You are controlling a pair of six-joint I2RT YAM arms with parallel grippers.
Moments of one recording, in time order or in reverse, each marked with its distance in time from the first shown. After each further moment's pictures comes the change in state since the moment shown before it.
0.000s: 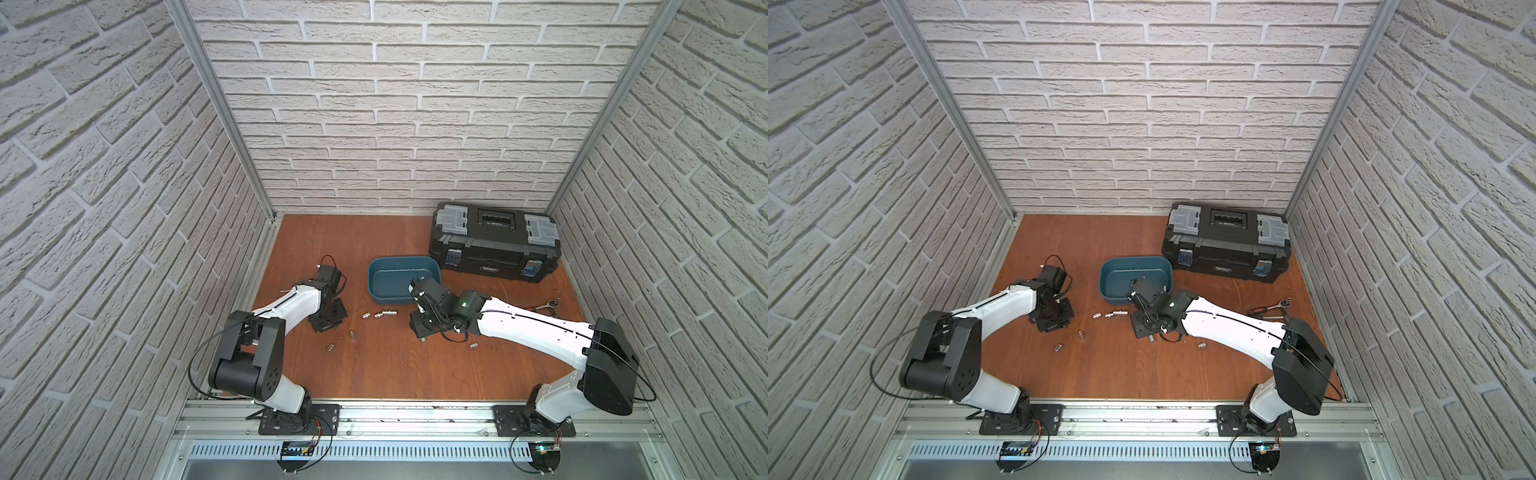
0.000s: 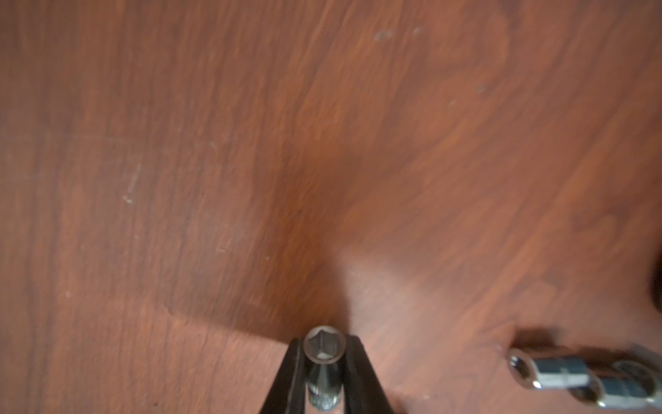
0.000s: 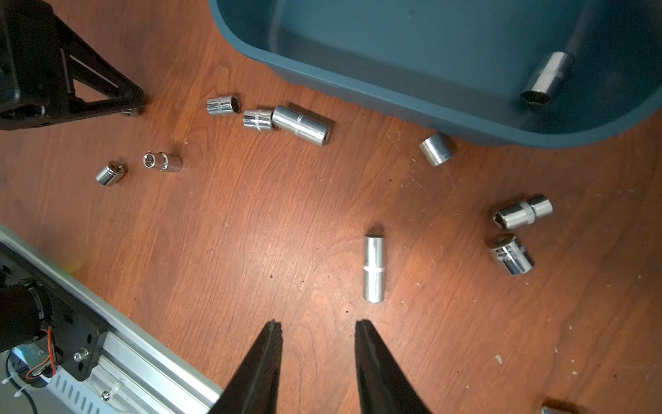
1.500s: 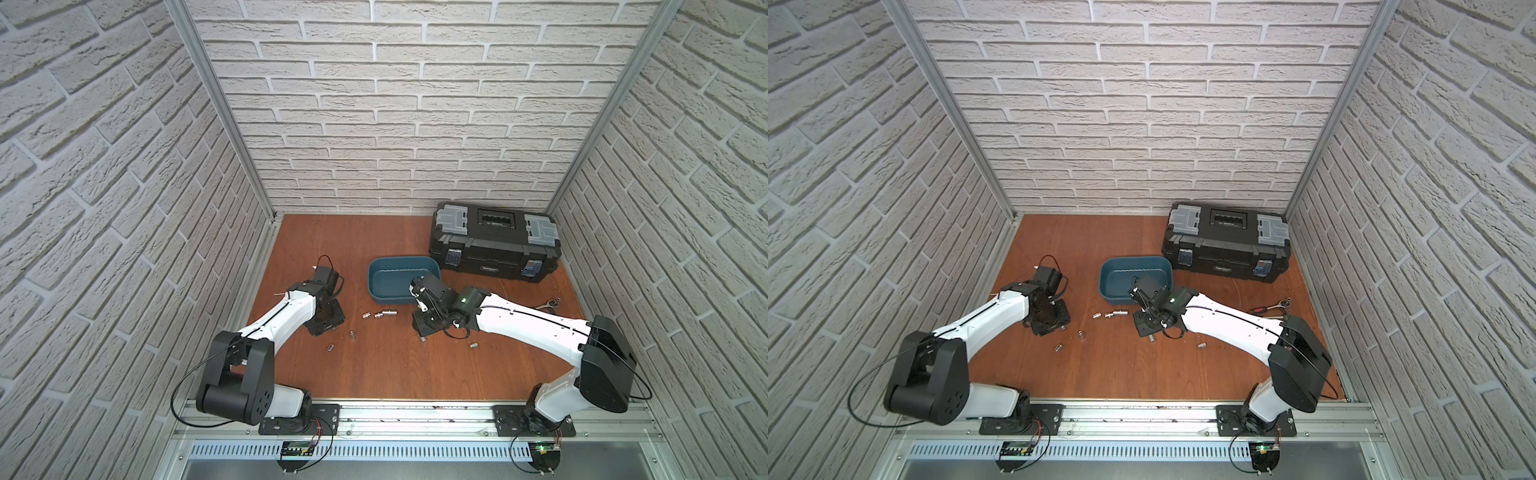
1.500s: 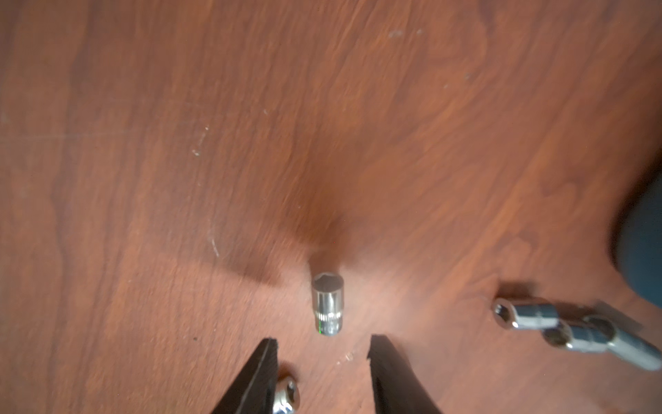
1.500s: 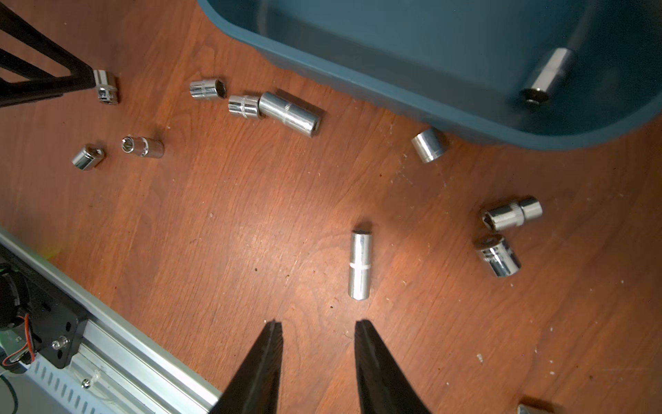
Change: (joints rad) left arm -0.010 -0.098 -0.026 -0.077 -0.027 -0.034; right arm -0.032 0.012 0.000 -0.034 -0.028 -0.056
